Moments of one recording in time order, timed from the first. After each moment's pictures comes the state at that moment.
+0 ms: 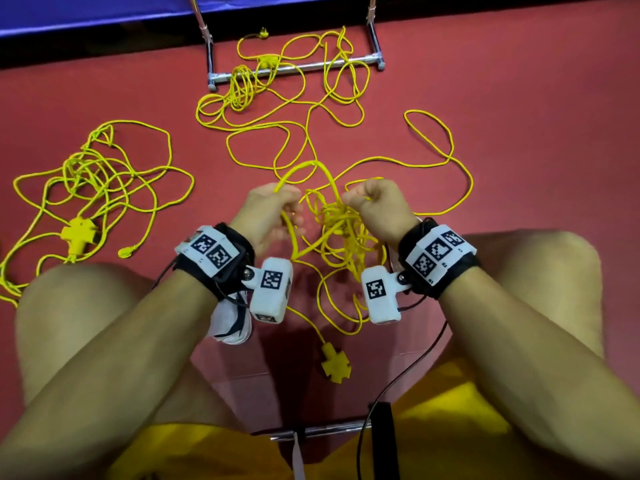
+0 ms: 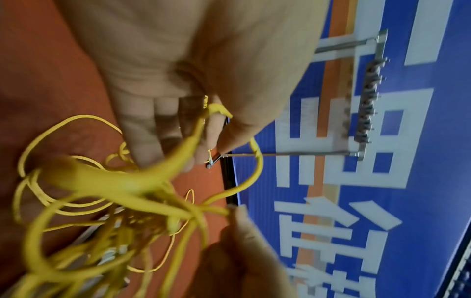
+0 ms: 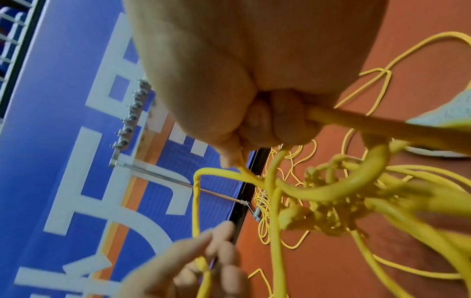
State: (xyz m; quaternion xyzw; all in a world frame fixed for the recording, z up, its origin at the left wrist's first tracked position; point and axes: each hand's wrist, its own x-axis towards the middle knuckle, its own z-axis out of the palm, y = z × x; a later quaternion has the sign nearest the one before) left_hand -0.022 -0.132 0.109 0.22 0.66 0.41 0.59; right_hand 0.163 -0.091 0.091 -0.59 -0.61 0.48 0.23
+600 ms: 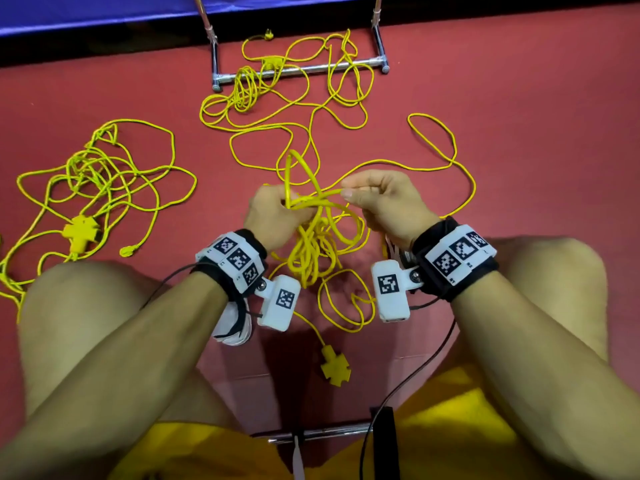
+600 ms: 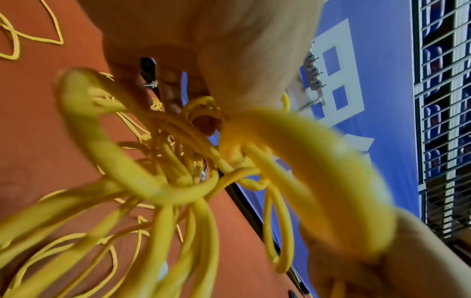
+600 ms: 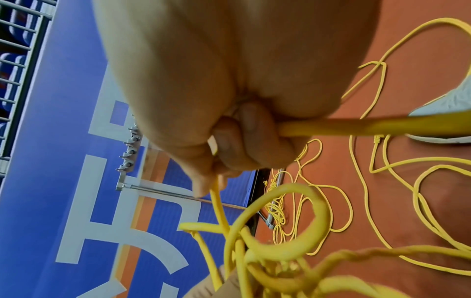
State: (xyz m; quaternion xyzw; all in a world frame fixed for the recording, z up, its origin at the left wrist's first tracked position) left_hand -0.027 -0.133 0.095 0.51 0.72 0.30 0.37; right_hand 0.165 -0.091 0.116 -0.47 -0.51 0.65 0.32
